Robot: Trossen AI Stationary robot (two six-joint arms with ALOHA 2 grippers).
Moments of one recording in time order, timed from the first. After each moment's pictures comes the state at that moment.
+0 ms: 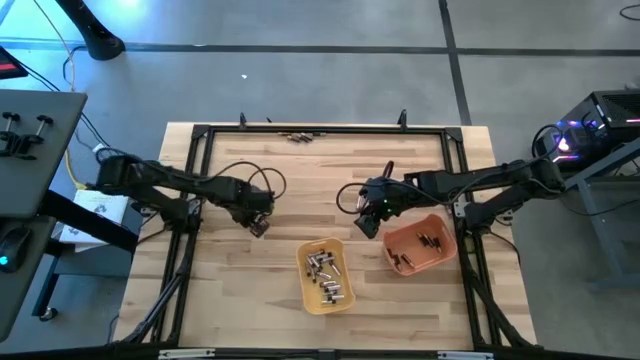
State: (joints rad) left arm 0.06 1.43 0.69 -0.81 -0.05 -0.80; right arm 0.03 1.38 1.02 -0.54 -0.03 0.69
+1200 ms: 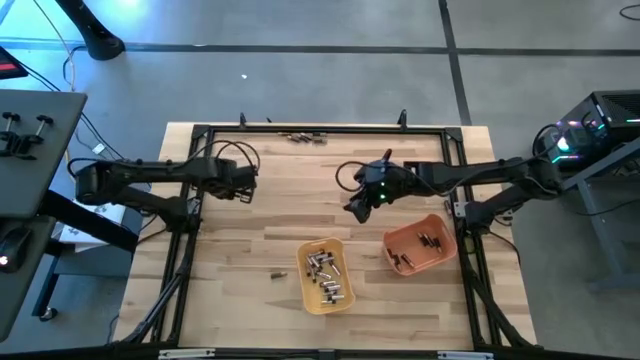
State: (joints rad) left arm 0.30 1.21 0.70 -1.09 -0.33 -1.07; right arm -0.08 1.40 1.02 -0.37 -0.08 0.65
